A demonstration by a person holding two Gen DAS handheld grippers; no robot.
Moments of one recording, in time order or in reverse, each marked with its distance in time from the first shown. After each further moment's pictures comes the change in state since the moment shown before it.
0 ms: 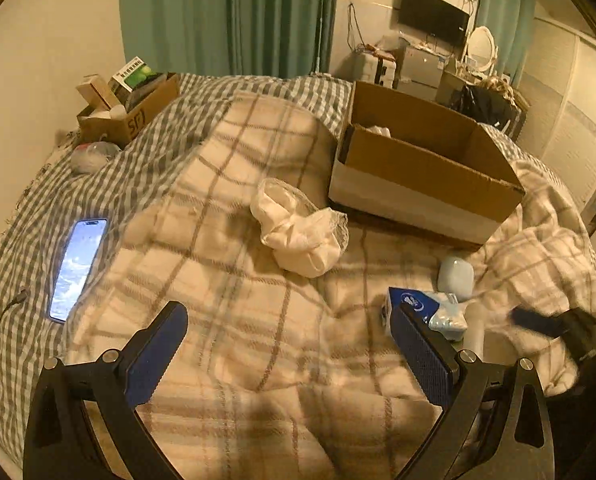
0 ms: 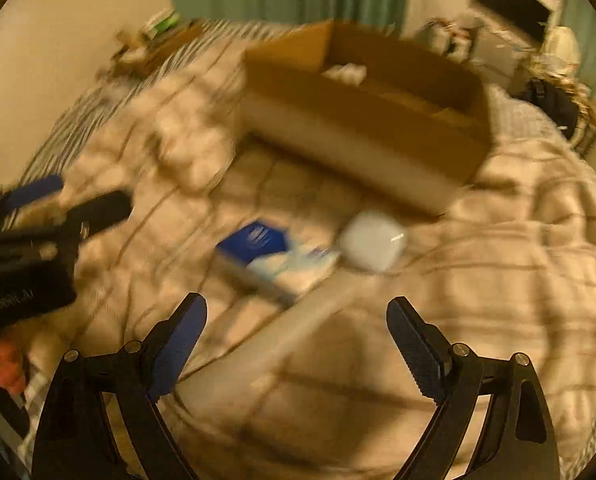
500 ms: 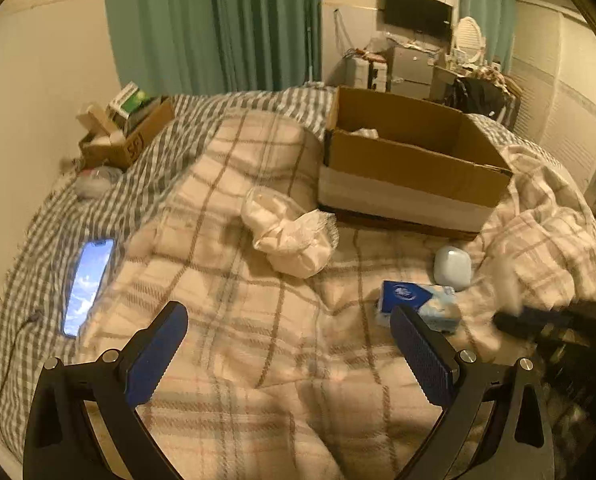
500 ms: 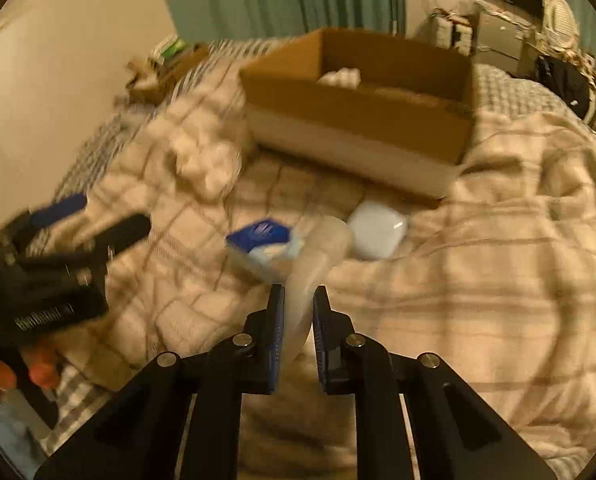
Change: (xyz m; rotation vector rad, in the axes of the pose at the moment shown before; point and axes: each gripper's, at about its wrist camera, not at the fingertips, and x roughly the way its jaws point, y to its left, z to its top) left arm -0.016 -0.019 -0.006 0.091 -0.058 0.039; right arm -0.035 -0.036 -0.013 0.107 -0.076 0.115
